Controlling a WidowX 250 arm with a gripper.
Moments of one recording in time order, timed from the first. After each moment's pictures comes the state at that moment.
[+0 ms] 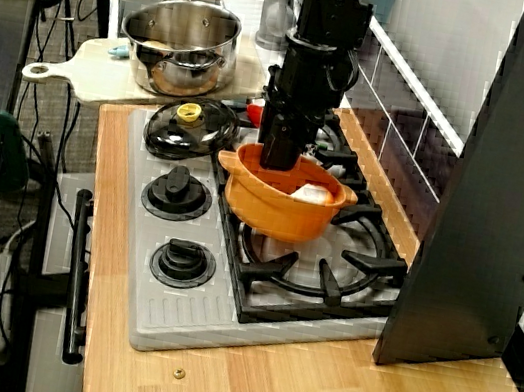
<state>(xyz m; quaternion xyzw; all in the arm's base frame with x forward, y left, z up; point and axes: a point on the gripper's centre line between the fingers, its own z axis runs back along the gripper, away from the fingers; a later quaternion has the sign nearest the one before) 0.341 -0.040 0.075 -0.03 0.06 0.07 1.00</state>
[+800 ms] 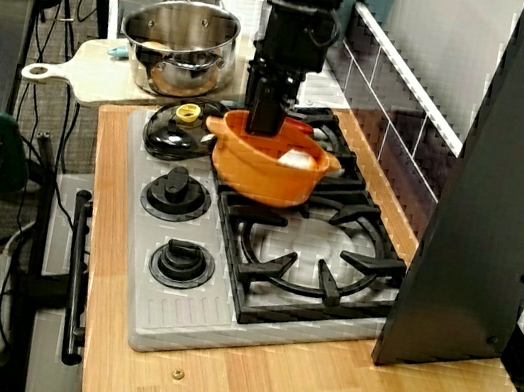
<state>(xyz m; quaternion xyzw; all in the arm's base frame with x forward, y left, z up) 0.332 -0.014 0.094 -0.10 0.07 0.06 0.99</state>
